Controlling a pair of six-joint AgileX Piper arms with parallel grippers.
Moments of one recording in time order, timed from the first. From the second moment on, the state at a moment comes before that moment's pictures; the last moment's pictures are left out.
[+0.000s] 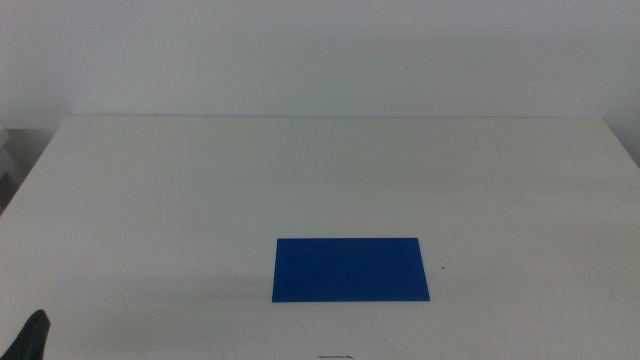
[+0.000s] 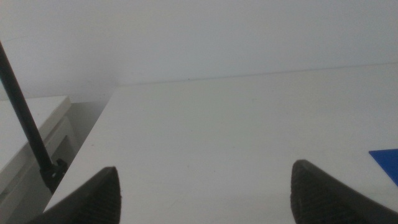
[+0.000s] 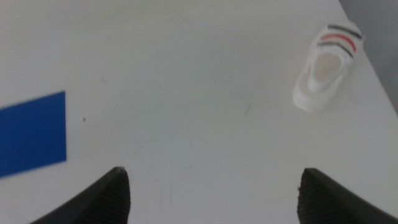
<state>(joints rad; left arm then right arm) 0.00 -0.01 0.03 -0.01 0.18 0.07 0.01 0.67 -0.68 -0.03 0.89 0.25</state>
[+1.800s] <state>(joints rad) 0.00 -0.01 0.03 -0.01 0.18 0.07 -0.34 1.68 -1.15 -0.10 0.90 0.53</state>
